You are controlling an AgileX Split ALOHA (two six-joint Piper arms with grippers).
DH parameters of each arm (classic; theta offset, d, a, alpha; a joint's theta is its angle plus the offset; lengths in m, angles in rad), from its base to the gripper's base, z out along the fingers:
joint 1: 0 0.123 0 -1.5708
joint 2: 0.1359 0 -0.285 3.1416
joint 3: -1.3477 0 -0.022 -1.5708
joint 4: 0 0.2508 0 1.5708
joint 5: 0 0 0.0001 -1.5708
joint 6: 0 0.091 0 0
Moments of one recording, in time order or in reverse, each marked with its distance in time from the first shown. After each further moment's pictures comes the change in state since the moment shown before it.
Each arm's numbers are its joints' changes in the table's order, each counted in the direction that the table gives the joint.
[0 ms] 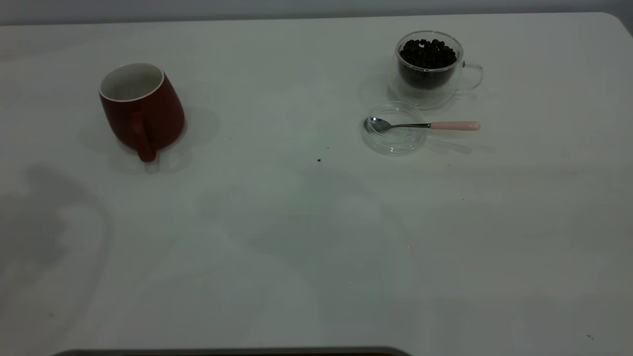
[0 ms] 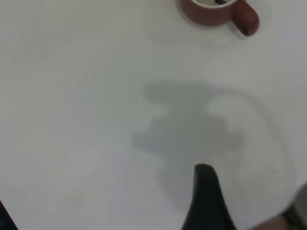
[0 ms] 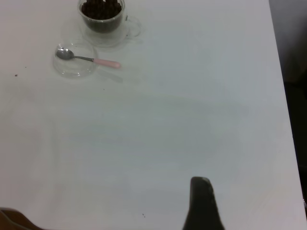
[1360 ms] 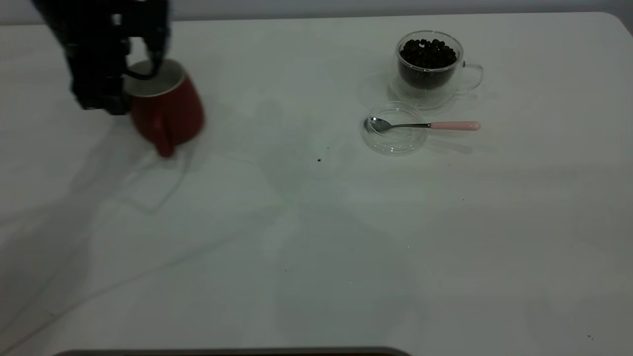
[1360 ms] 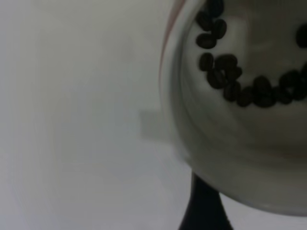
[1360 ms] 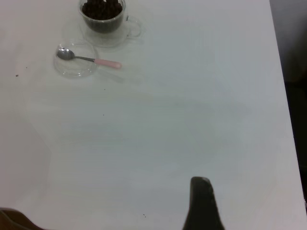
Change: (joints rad) left arm -0.208 0.898 0.334 0.281 0.480 0.493; right arm 0.000 -0.001 0.000 0.002 0.000 0.000
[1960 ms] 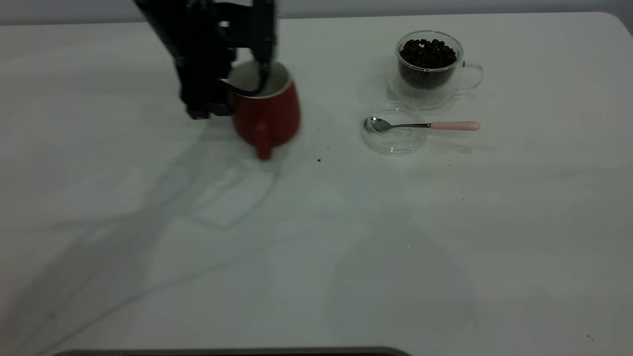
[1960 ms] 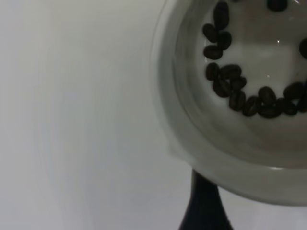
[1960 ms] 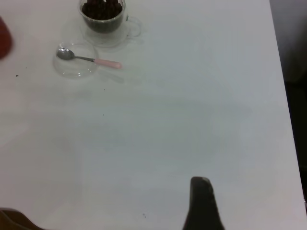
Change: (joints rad) left arm -0.246 0.019 0.000 -0.001 0.138 -0.142; right arm 0.000 0.000 0.000 0.000 0.000 0.000
